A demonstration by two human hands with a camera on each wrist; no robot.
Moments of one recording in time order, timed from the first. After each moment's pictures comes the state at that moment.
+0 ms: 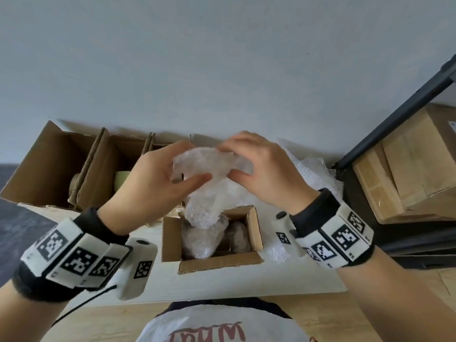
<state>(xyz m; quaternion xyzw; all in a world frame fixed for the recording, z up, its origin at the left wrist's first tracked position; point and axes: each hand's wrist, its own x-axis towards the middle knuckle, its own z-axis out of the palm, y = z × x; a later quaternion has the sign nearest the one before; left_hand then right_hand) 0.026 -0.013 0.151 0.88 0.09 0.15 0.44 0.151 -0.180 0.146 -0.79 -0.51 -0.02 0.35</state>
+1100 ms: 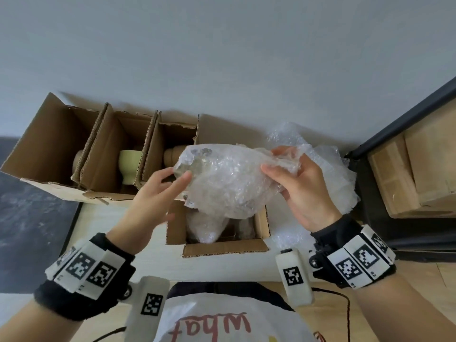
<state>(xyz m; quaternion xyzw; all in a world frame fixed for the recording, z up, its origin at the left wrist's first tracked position) -0.001 -0.012 0.074 0.63 0.40 0.01 0.67 0.144 -0.215 0.091 -0.61 -0.12 0.26 0.74</state>
